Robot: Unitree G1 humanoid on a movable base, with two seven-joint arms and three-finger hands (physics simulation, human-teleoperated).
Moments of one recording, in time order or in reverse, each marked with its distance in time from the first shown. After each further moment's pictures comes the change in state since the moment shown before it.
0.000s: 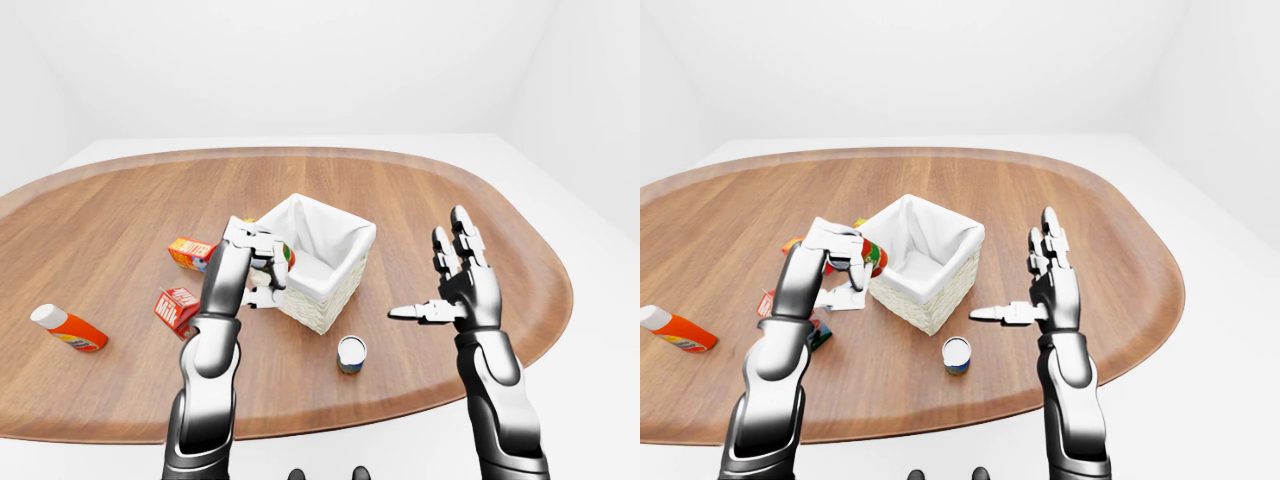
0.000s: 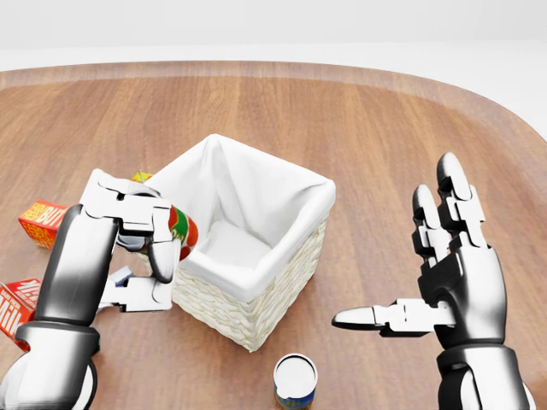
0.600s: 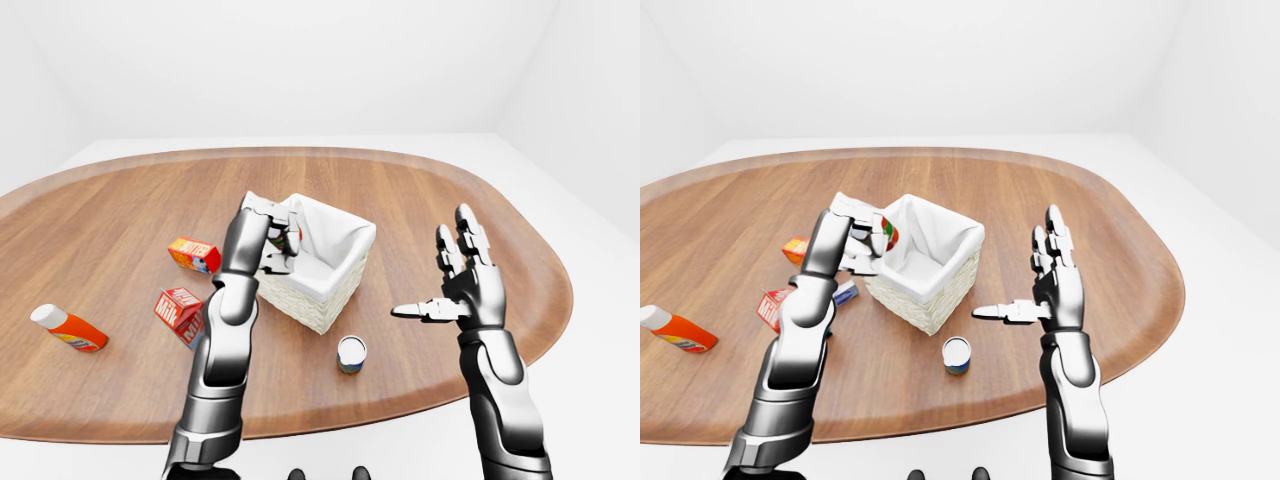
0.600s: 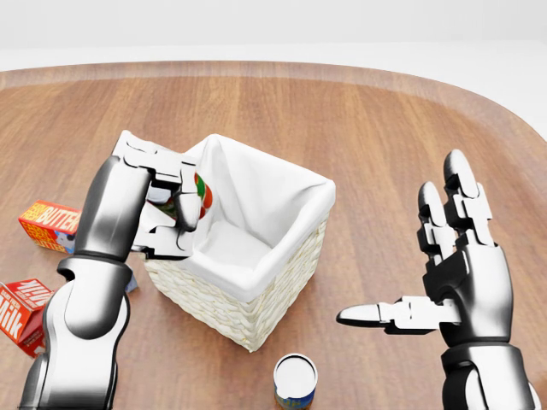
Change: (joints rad) left arm -0.256 0.013 -0.003 0.281 0.042 0.000 0.048; right arm -0.007 -0.006 -0.014 -0.002 0.011 0.000 -0.003
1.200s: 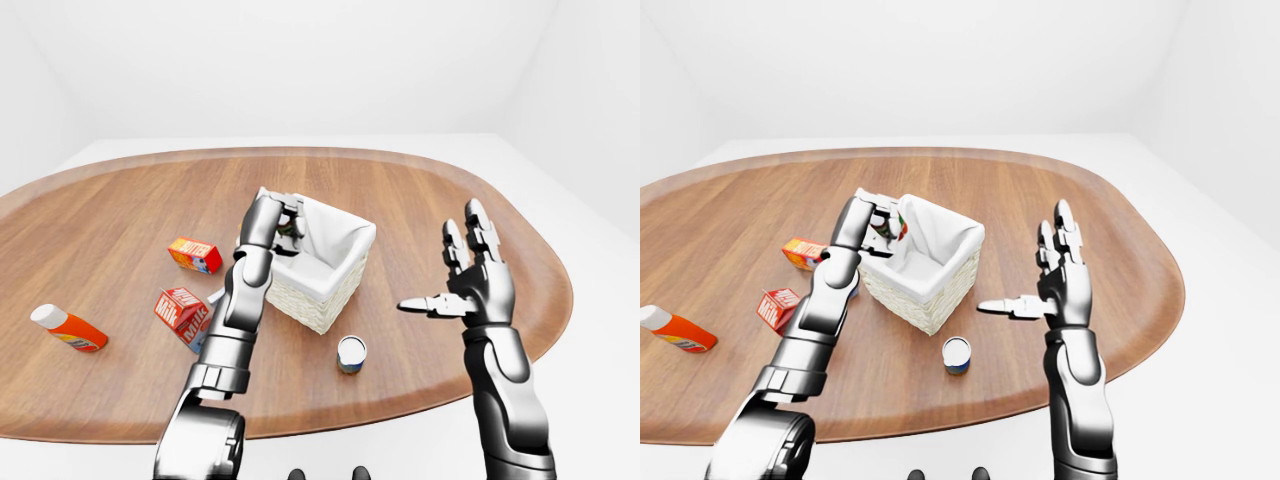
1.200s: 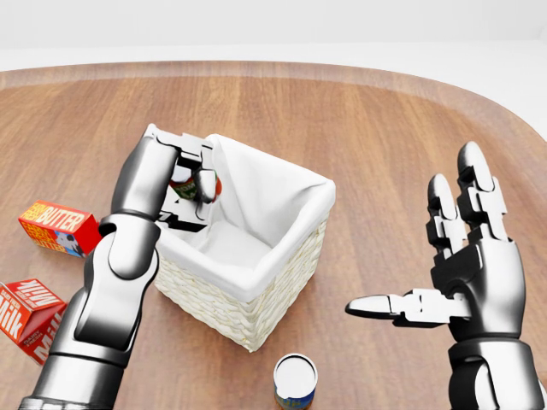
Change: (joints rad) left arm -0.277 0.033 0.016 0.539 -0.021 -0.101 0.125; right arm -0.015 -0.006 -0.022 -0.009 0.044 0.000 -0.011
